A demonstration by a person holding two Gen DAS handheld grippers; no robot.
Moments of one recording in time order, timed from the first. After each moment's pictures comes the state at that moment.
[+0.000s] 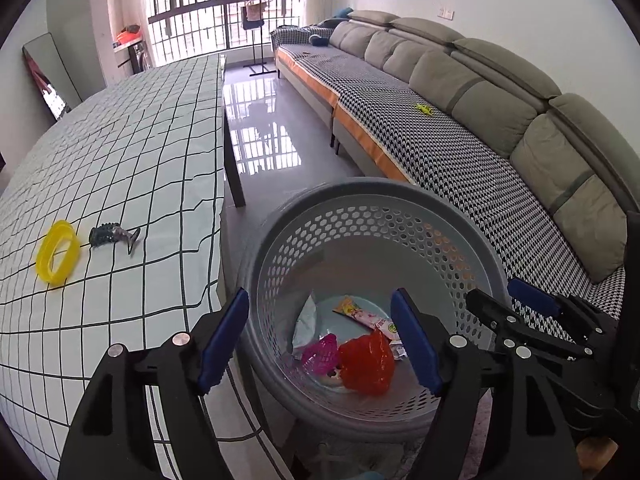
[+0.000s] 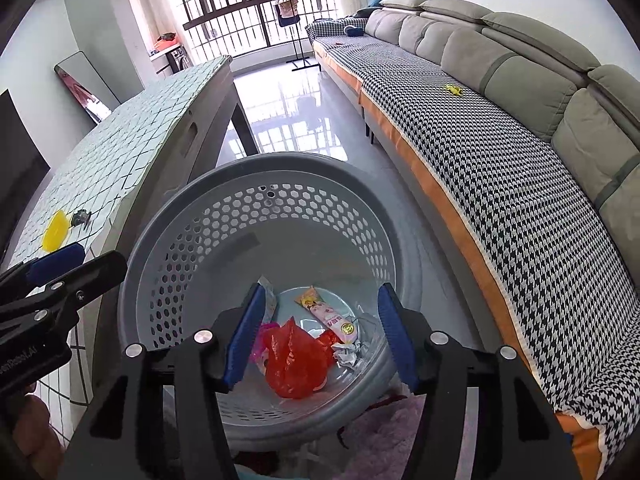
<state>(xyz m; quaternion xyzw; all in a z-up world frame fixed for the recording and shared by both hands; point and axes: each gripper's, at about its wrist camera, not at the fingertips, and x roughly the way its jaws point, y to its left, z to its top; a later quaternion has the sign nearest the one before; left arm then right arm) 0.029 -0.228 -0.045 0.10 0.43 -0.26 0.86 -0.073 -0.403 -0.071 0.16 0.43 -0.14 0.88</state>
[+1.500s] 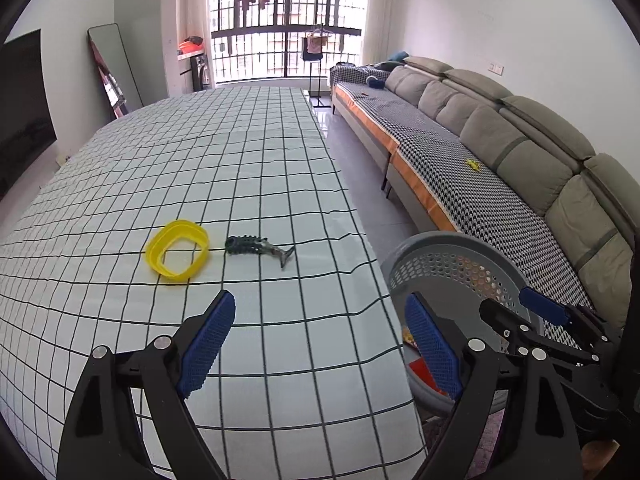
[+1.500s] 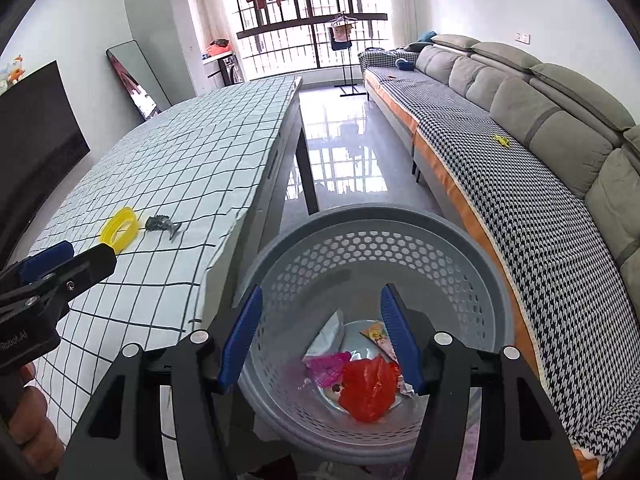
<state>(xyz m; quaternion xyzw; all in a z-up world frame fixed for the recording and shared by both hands) 0.042 -0.105 0.005 0.05 0.37 -0.19 0.91 -0.033 -0.307 -0.019 0.11 0.39 -0.06 0.91</state>
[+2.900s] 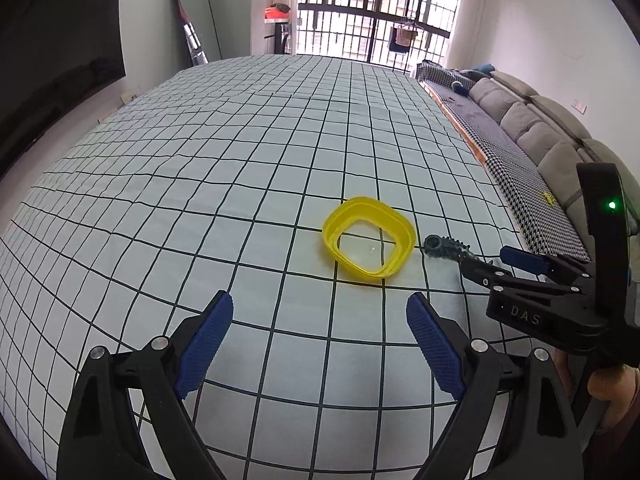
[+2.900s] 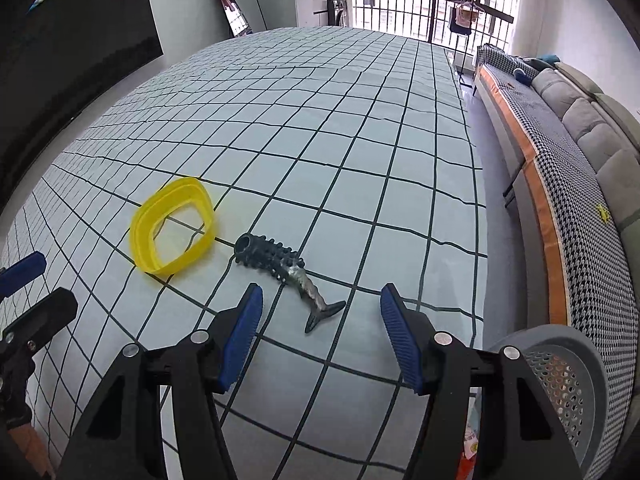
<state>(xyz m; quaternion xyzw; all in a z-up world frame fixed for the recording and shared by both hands) 0.120 0.033 -0.033 -0.02 0.42 -0.07 0.91 0.155 -0.172 -0.059 -0.01 0.47 0.08 0.88</state>
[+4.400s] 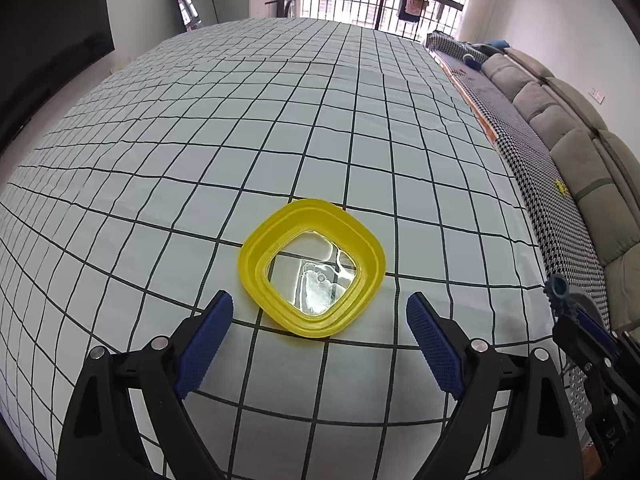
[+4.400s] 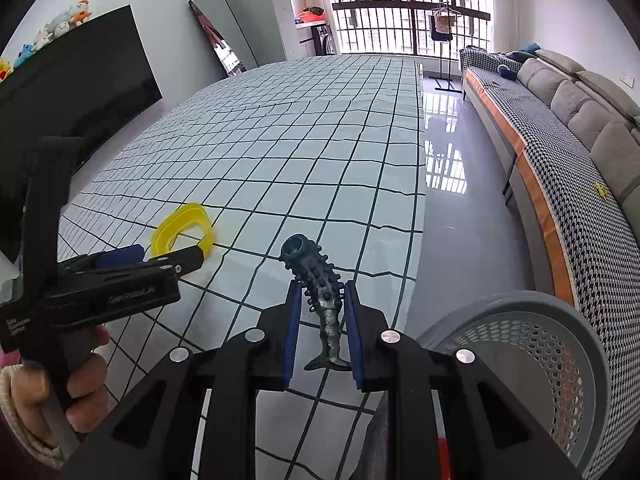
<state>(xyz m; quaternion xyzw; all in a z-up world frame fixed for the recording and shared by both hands) 0.186 -0.027 -0.063 -0.02 0.48 -0.05 0.87 0.096 -0.233 -0.028 0.06 0.42 0.09 0.90</state>
